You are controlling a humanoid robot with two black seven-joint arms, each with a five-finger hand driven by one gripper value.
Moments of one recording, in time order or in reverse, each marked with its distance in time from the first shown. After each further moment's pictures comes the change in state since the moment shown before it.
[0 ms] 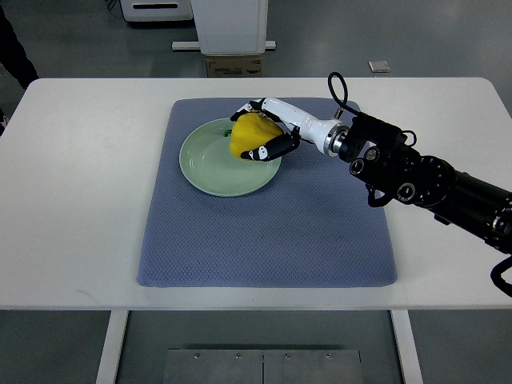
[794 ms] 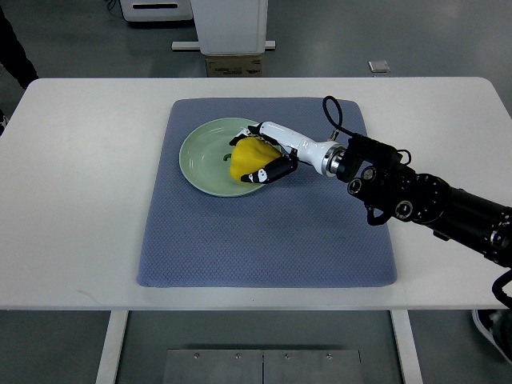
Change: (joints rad) left arm 0.000 0.000 0.000 0.000 0.000 0.000 0.000; right arm -0.048 0.000 -0.029 0.016 0.002 0.000 -0.004
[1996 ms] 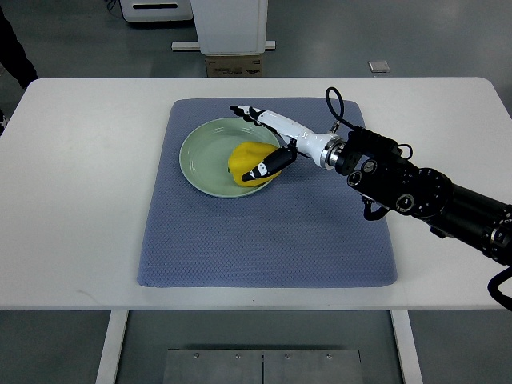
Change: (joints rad) left arm 0.000 0.000 0.000 0.000 0.000 0.000 0.000; right arm 0.002 0.000 0.066 0.003 0.019 0.015 -0.002
